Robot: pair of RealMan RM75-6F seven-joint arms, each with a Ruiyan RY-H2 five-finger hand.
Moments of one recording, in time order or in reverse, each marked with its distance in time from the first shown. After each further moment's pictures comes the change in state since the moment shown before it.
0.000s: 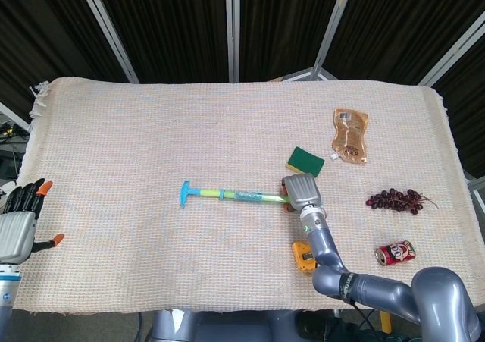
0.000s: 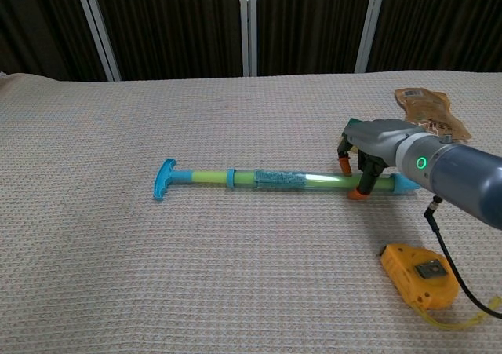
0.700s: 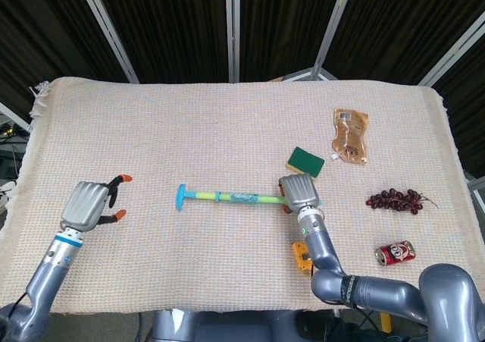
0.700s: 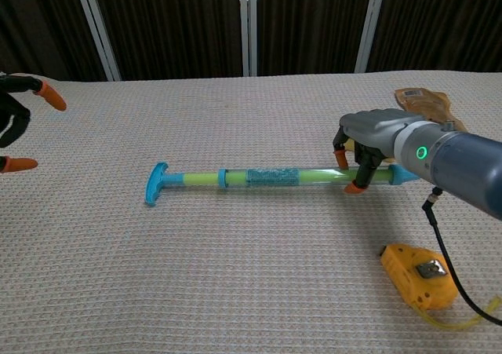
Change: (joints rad) left arm -0.267 -0.169 -0.058 0.097 0.113 -0.199 -0.023; right arm 0.018 0.052 0.008 -0.156 0.072 0.074 -0.089
